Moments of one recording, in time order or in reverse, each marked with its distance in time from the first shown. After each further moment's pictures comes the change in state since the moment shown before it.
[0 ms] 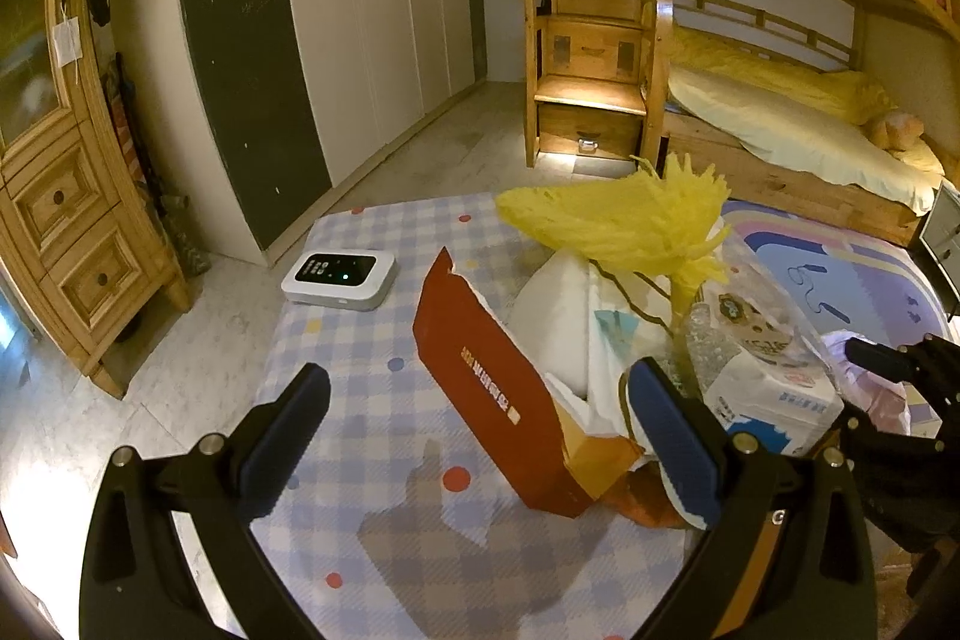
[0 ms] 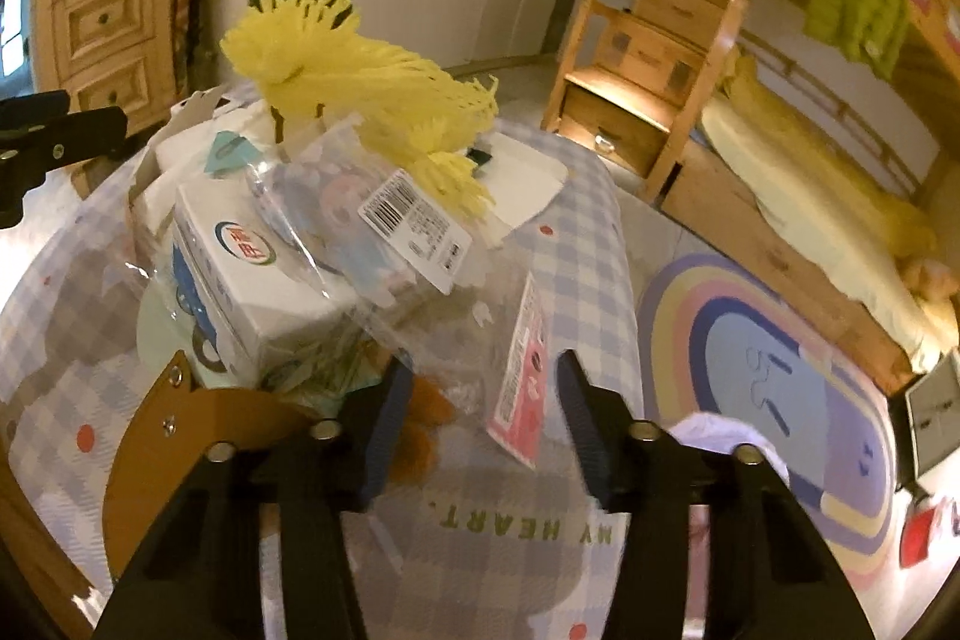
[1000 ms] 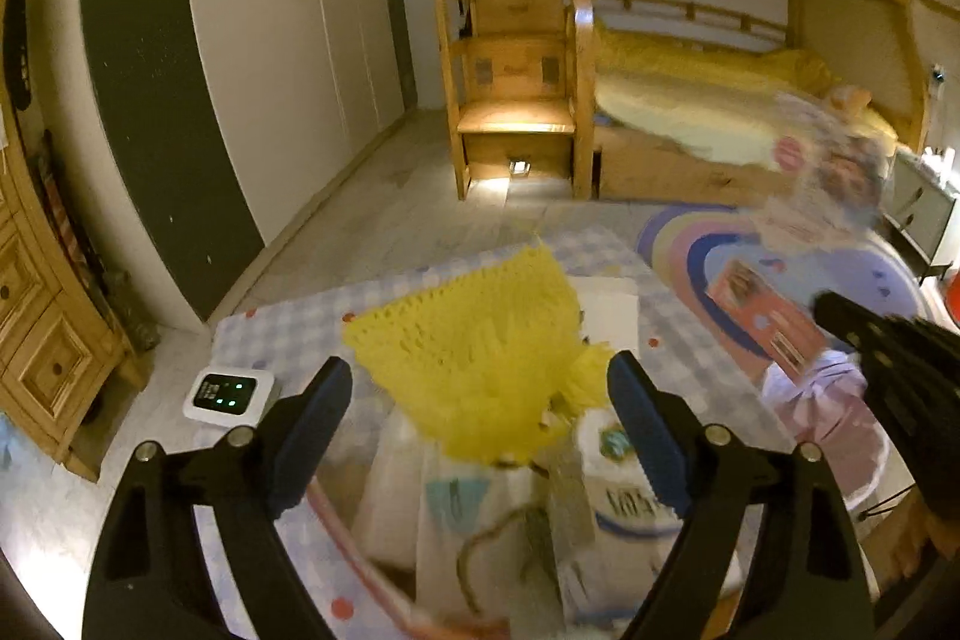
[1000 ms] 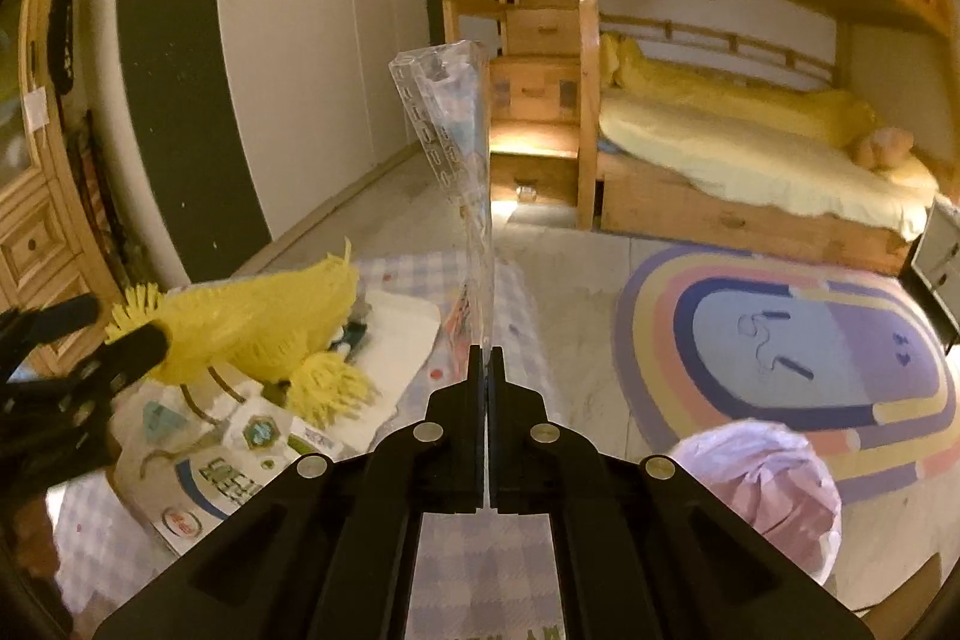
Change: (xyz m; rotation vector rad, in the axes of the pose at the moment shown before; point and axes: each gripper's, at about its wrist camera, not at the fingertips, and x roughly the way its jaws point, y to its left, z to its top) left arm 0.041 -0.076 0.065 0.130 -0.033 -0.101; right arm -0.009 -0.084 0.032 0.422 -0.163 -0.042
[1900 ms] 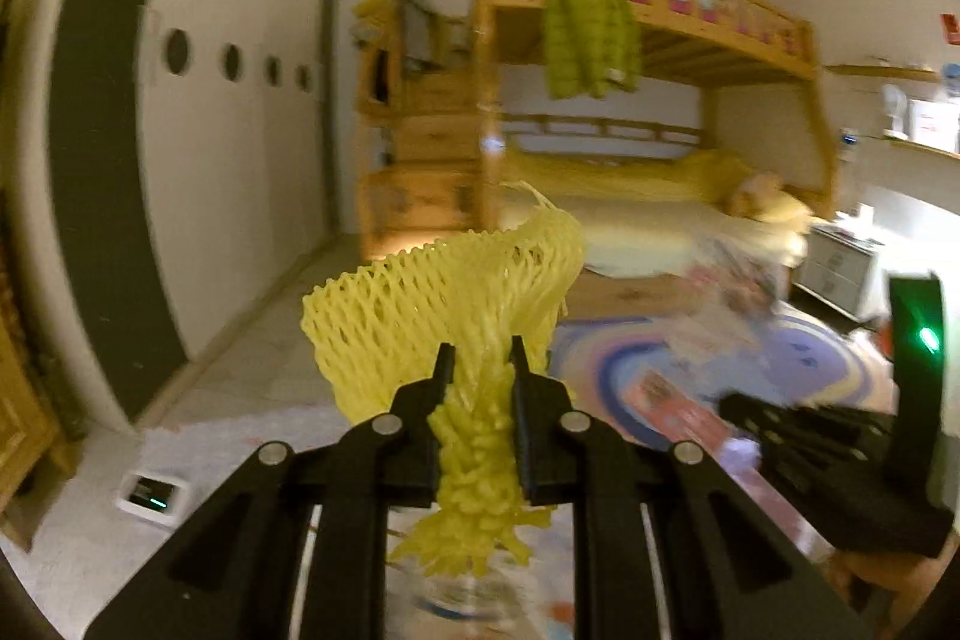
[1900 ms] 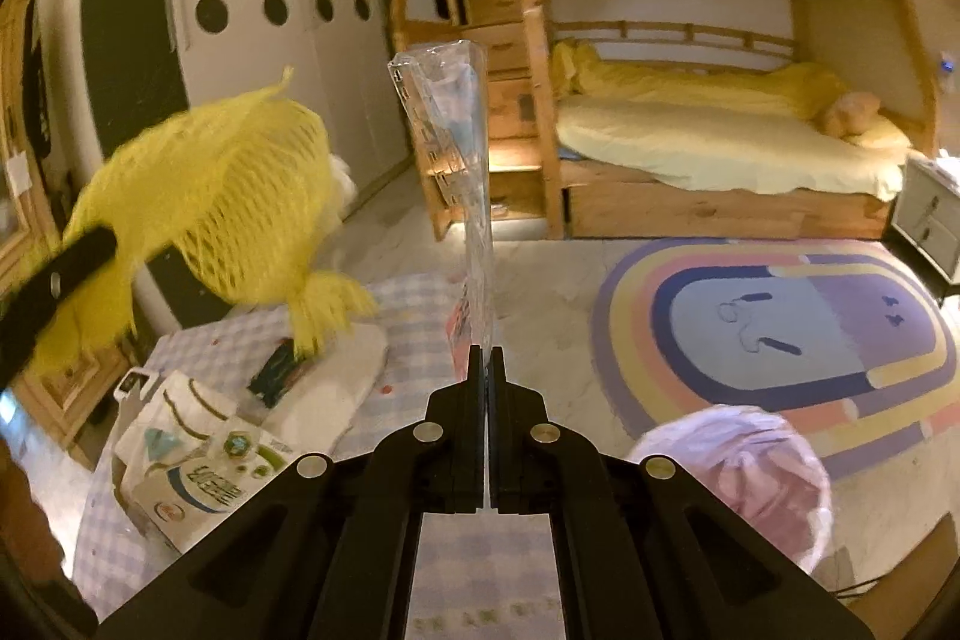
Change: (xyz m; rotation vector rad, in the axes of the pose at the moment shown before) left arm -0.072 -0.060 0.006 0.034 -0.335 -0.242; right arm -0.039 -0.053 -0.006 0.113 -0.077 -0.044
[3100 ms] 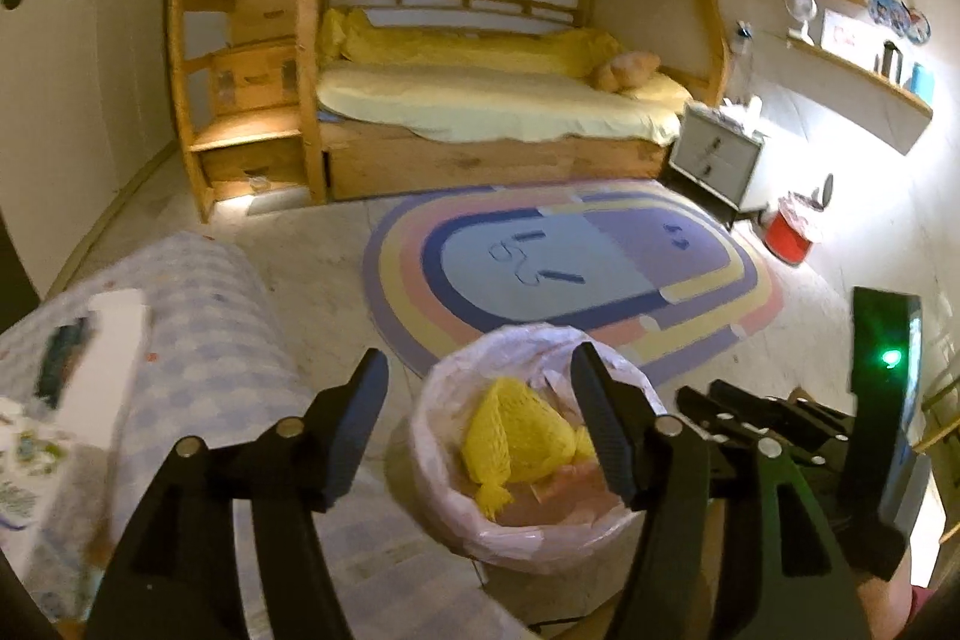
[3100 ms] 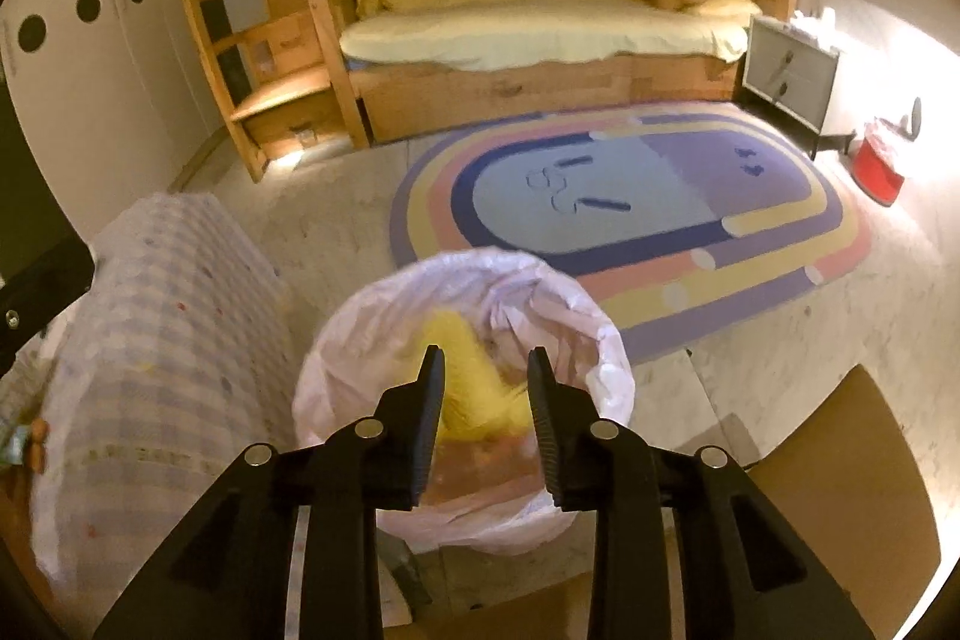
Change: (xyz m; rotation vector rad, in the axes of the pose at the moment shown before) left arm 0.089 -0.161 -0.053 0.036 0.270 -0.267; right arm -0.013 -0.187 -0.092 0.217 0.185 -0.298
